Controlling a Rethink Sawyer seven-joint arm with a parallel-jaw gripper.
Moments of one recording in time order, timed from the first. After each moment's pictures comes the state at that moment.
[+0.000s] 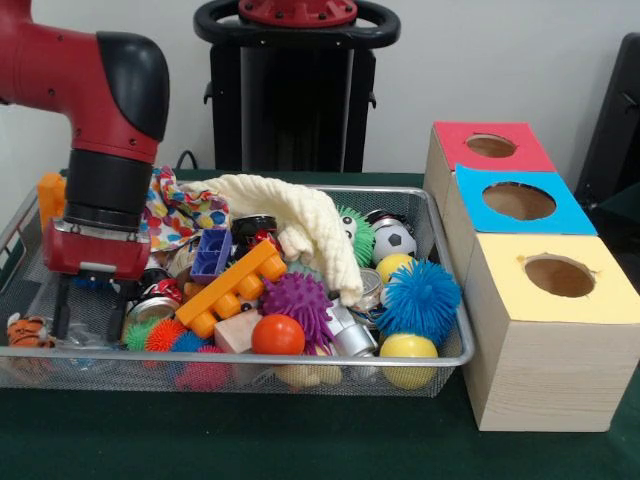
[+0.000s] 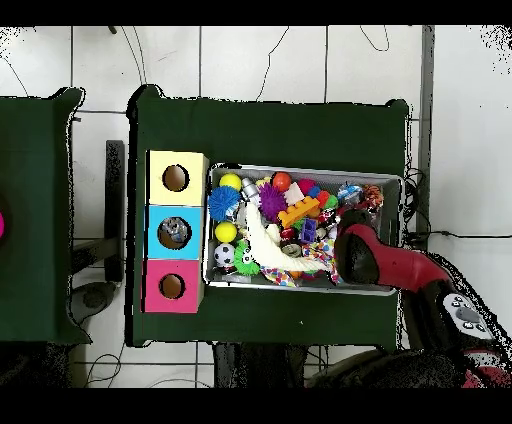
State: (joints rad) arm -0.67 -0.37 0.08 1.56 -0.53 -0.21 1.19
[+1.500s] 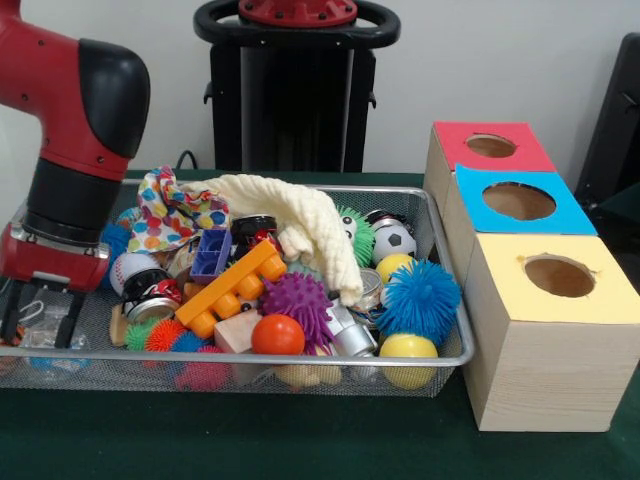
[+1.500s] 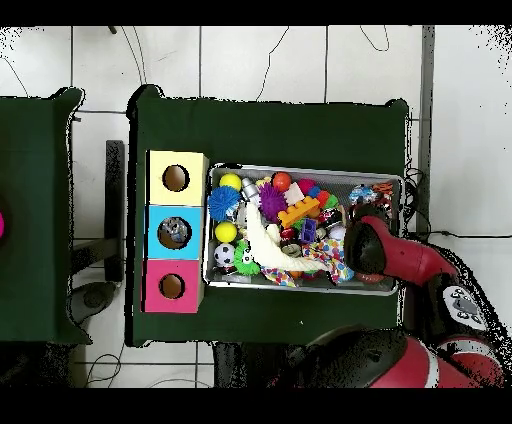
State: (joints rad) arm -0.59 -0.31 -0.08 1.44 -0.38 -0.14 1.19
